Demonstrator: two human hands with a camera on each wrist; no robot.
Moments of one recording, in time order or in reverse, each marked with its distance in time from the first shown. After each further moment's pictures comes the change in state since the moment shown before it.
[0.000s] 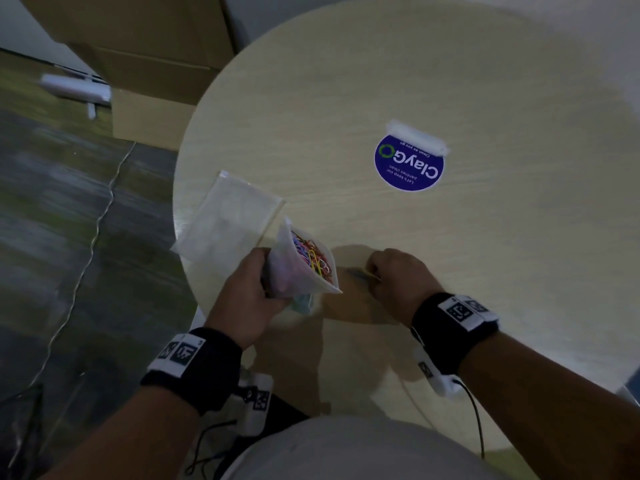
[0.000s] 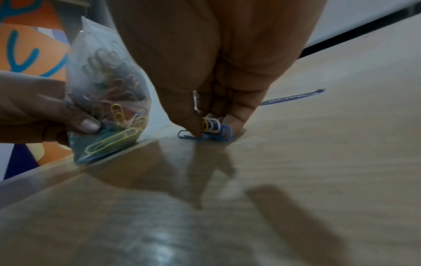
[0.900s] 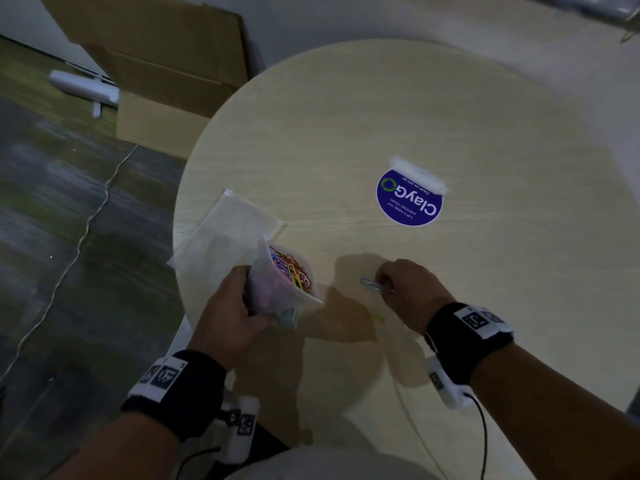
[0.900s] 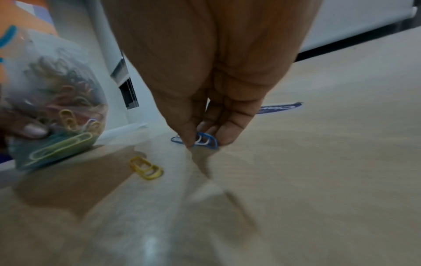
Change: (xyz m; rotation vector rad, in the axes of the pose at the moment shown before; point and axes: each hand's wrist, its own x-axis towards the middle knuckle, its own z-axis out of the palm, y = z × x) left_hand 0.006 -0.014 -0.004 -0.008 0.129 -0.058; right_hand 0.023 0.029 -0.031 -0.032 -0.016 -0.031
